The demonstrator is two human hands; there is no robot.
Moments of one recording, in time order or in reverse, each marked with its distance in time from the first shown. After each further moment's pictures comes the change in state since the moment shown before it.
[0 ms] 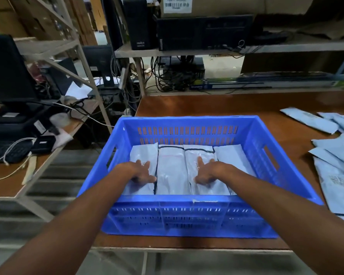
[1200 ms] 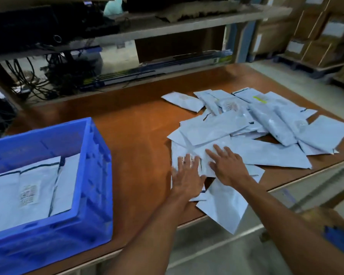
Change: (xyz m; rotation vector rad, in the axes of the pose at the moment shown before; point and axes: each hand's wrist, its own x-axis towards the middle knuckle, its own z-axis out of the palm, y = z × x) left_hand -0.018 0.637 0.011 -0.124 0.583 0.497; right_hand -0.029 0.535 0.187 0.178 0.629 0.174
